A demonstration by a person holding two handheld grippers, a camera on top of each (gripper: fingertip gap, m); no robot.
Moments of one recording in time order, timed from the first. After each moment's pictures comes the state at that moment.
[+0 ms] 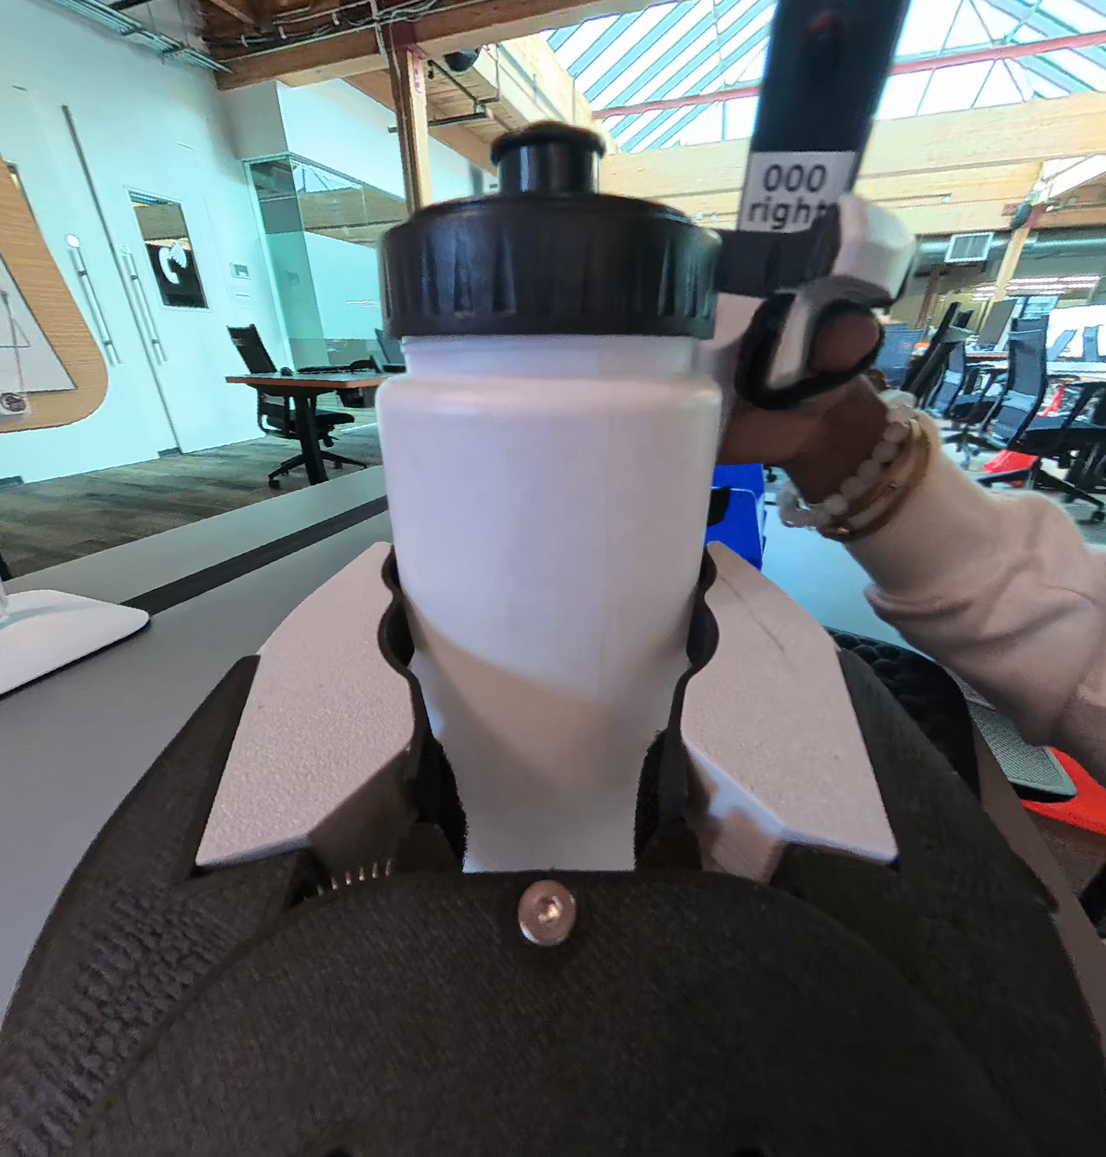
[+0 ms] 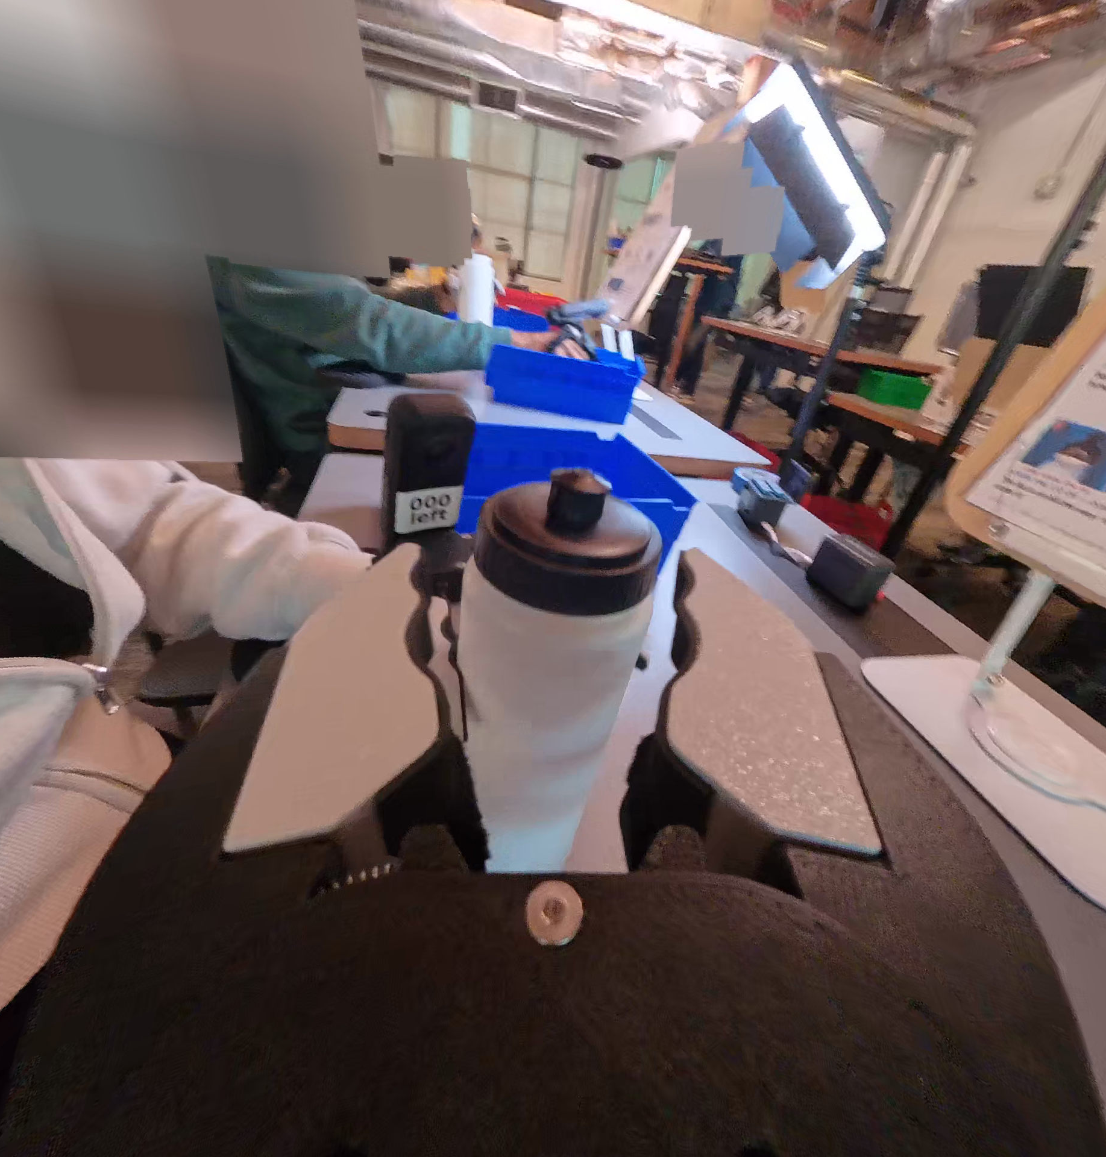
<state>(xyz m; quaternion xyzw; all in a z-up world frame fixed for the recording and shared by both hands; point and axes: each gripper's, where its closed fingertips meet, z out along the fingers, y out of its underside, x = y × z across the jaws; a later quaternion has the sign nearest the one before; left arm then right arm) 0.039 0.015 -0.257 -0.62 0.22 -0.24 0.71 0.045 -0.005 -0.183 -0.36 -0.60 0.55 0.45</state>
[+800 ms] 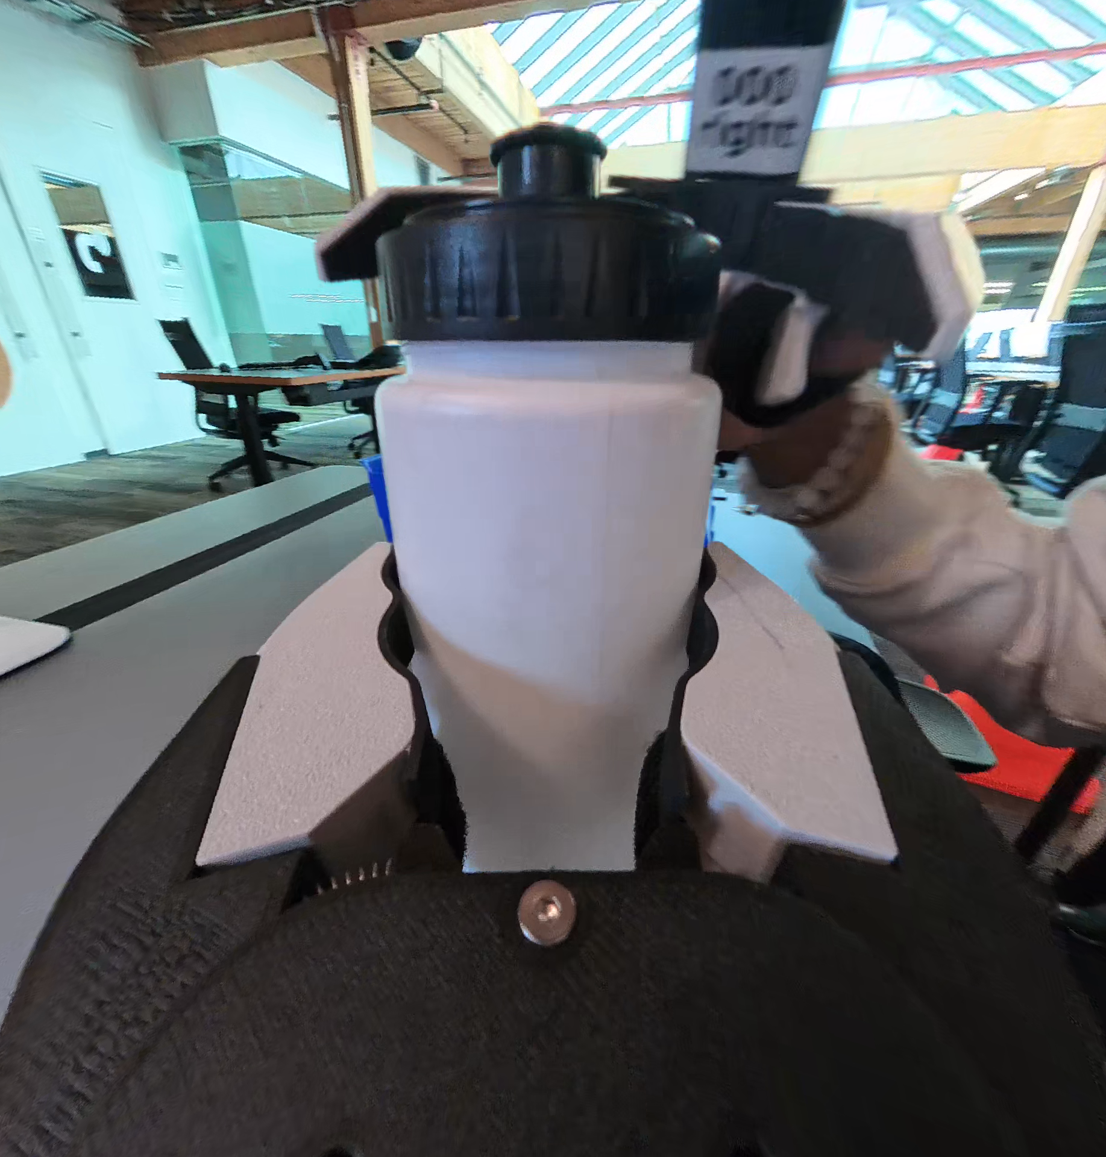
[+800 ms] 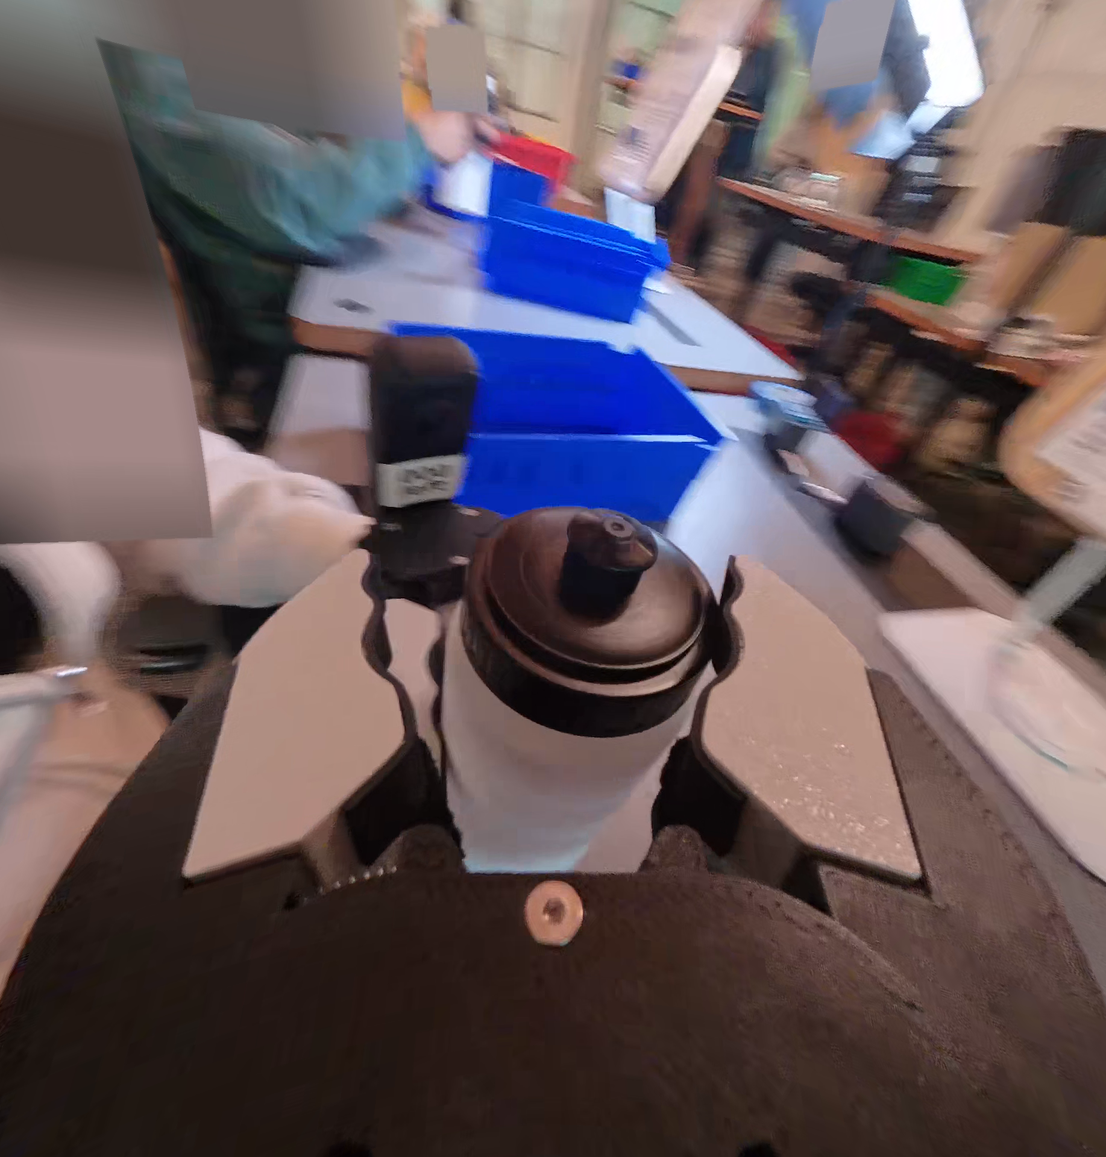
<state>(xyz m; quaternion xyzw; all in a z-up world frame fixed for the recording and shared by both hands) 0.055 0.005 -0.257 -0.62 0.24 -0.27 0.70 0.012 -0.032 -0.198 -0.40 -0.66 0.48 0.42</state>
